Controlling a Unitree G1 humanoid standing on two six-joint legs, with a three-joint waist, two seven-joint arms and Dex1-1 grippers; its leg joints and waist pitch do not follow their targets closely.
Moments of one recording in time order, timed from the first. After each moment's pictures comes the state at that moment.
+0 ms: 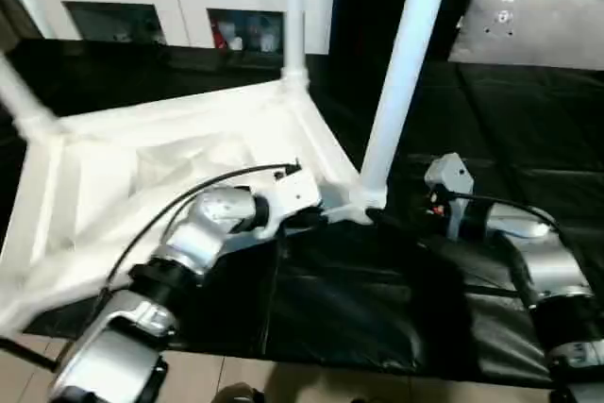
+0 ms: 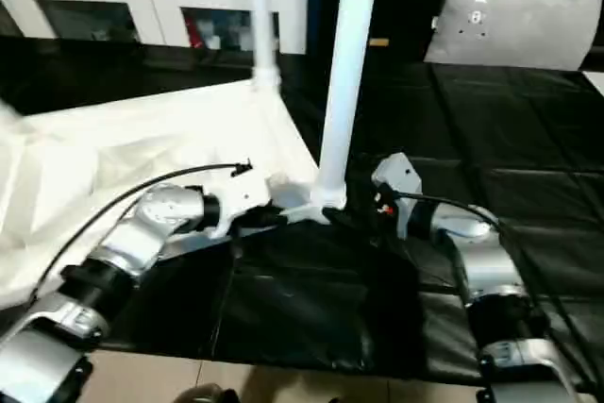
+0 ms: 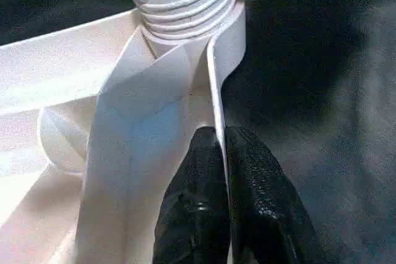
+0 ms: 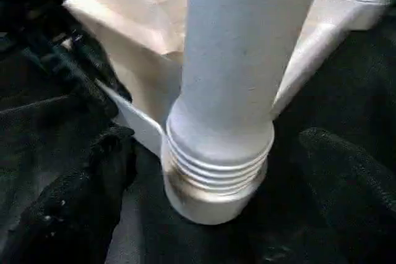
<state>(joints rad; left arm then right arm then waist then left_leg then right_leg) -0.62 0.31 -0.38 0.57 0.13 -0.03 -1.02 -0.45 -0.46 0.08 0.52 0.15 0.01 1.08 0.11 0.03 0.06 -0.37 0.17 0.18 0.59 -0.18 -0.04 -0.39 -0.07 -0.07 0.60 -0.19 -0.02</state>
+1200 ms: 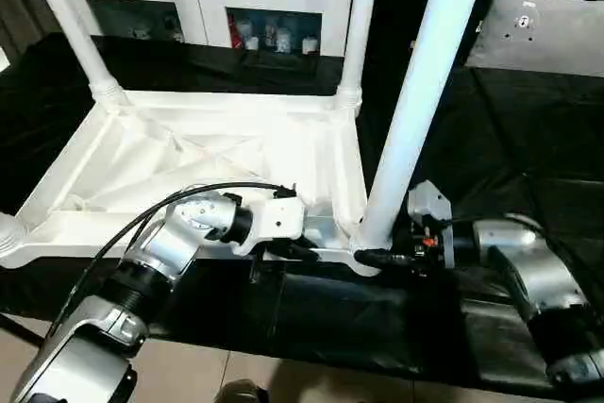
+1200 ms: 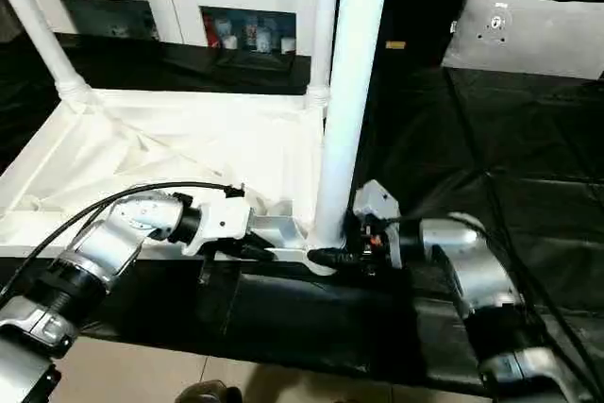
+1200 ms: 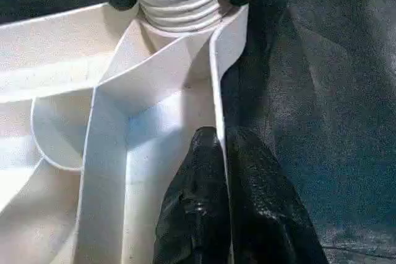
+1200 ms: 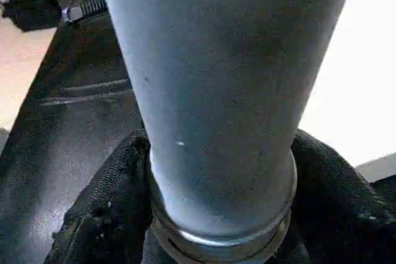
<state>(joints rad) -0.60 0.38 -0.42 0.50 0.09 -0.08 -1.24 -0.38 -0.43 0.14 0.42 0.19 0.10 1.23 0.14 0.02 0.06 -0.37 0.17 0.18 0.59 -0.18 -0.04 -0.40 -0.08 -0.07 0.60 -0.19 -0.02</state>
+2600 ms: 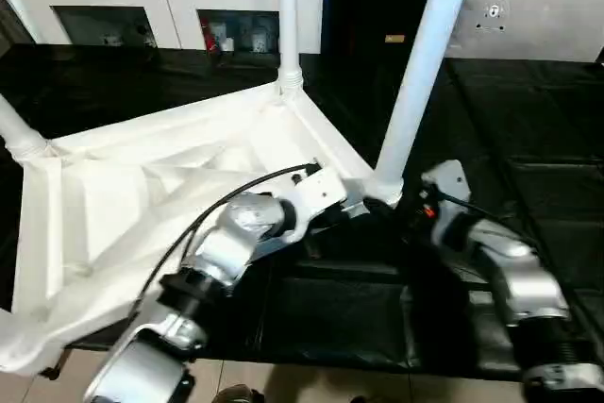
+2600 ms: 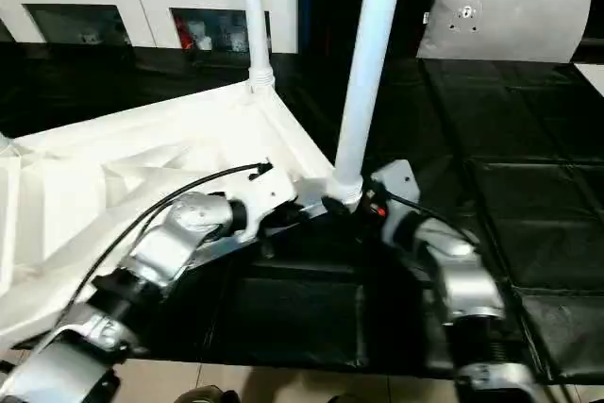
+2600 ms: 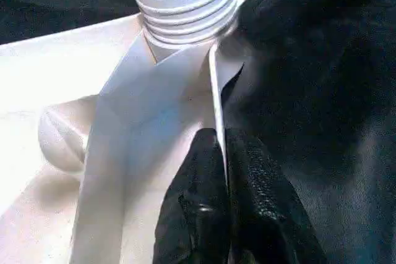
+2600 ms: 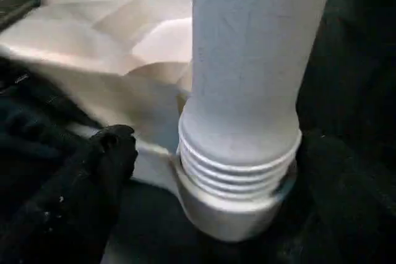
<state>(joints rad) -0.59 0.19 -0.36 0.50 0.15 0.15 -0.84 -0.36 -0.36 -0.03 0.44 0.16 0.06 0.89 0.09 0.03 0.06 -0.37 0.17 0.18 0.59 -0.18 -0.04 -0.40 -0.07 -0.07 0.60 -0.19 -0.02</state>
